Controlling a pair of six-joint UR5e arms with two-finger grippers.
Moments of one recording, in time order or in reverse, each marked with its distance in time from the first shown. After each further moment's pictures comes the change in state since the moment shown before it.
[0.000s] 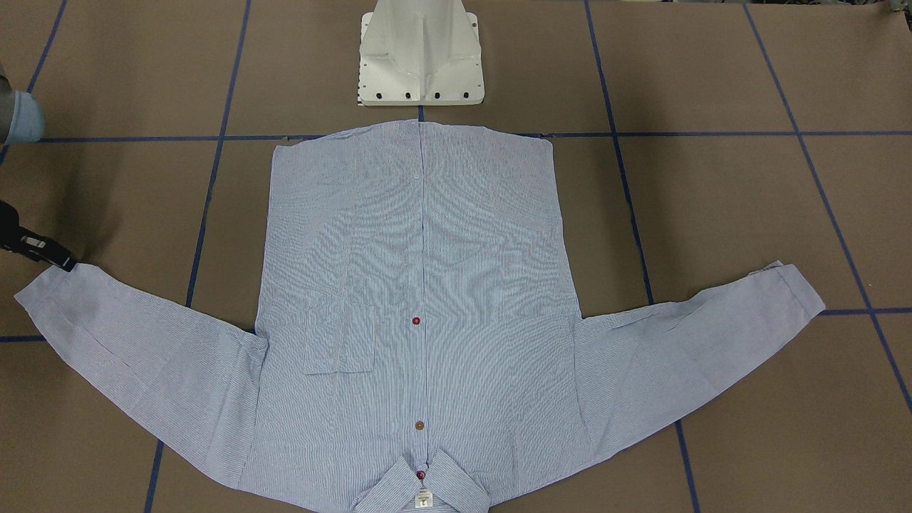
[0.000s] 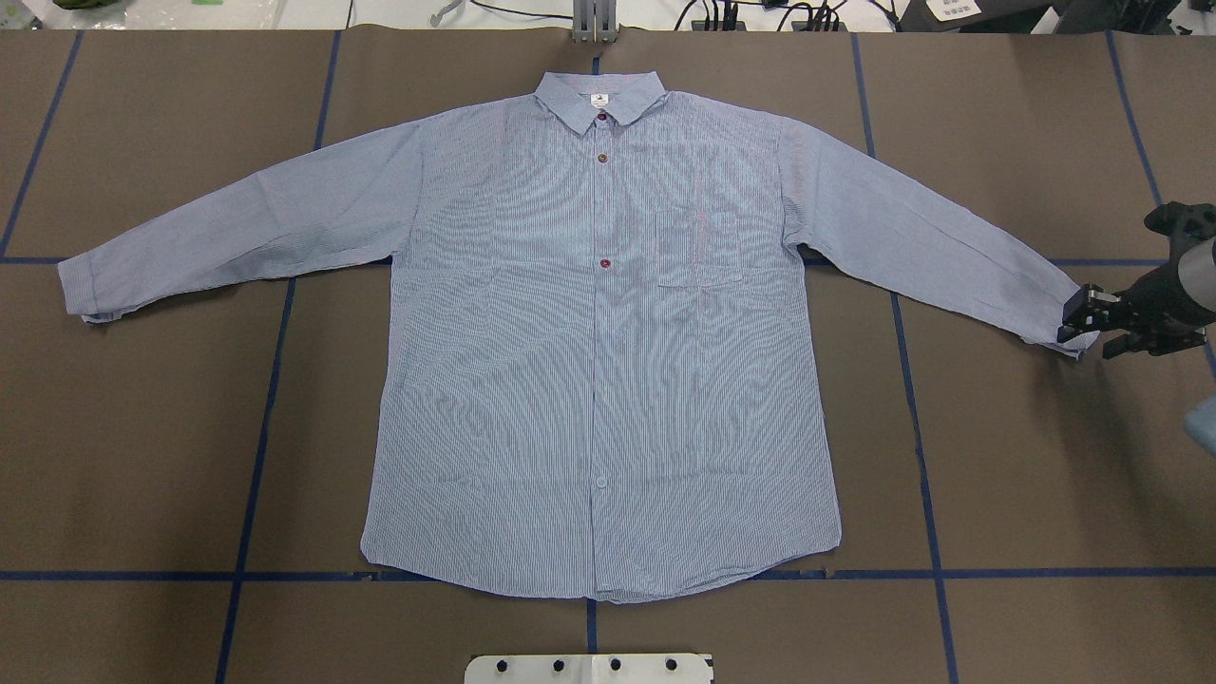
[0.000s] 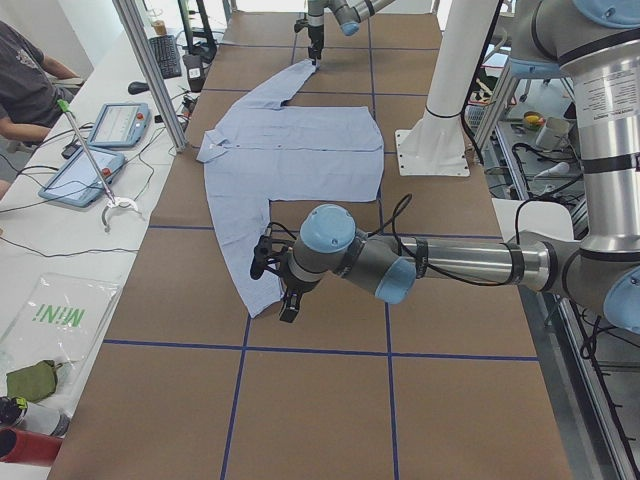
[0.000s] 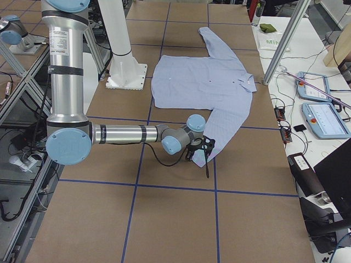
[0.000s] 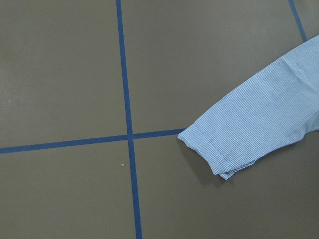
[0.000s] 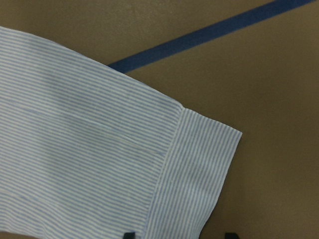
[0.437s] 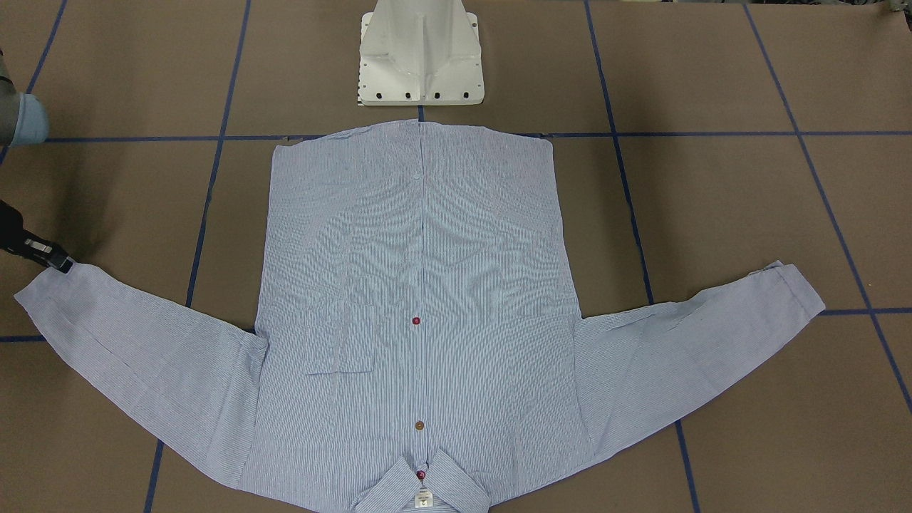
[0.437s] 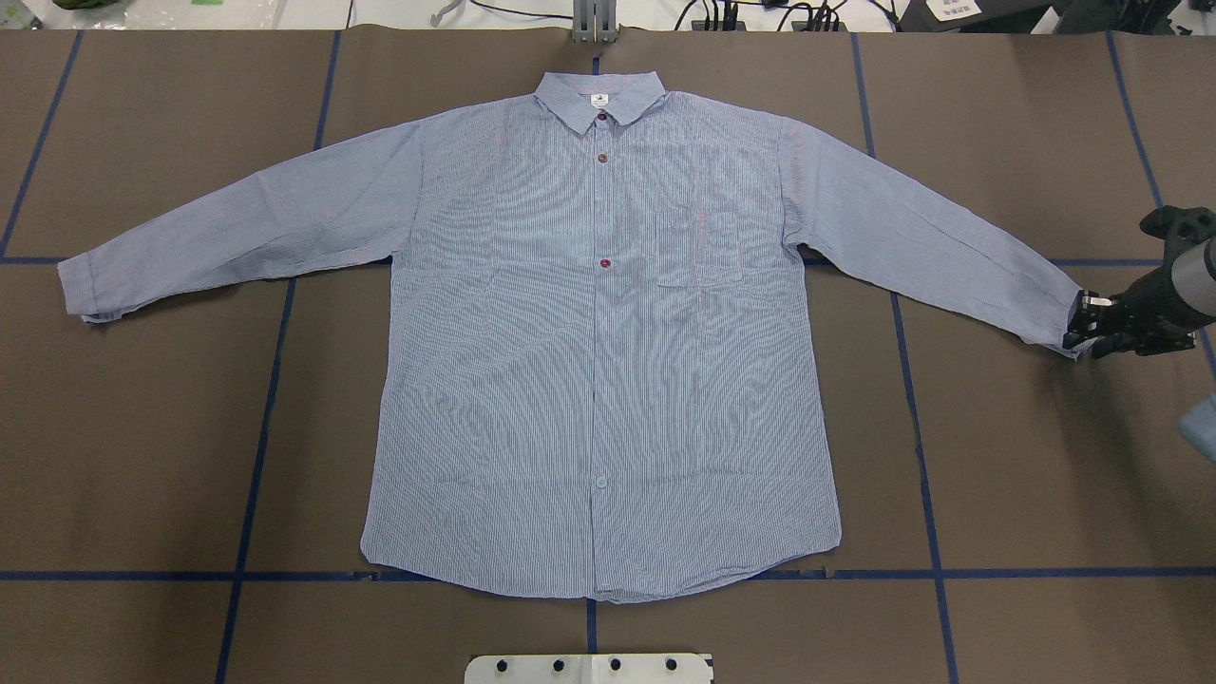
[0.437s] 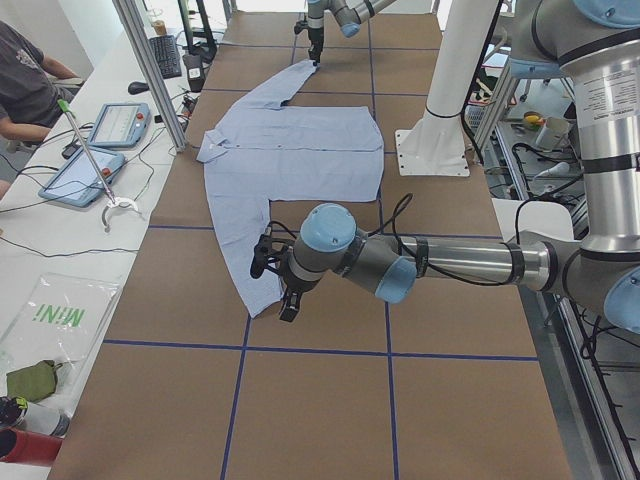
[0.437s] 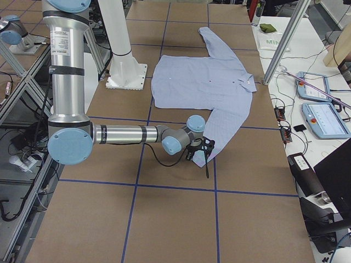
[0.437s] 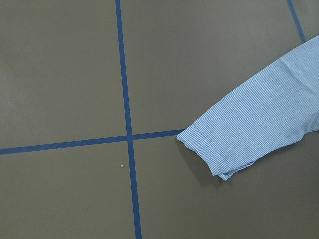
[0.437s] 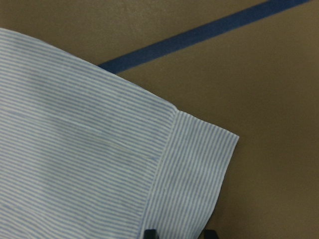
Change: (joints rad) left arm -0.001 0.001 -0.004 0.000 0.000 0.000; right arm -0.008 0.004 -0.016 -0.002 -0.014 0.003
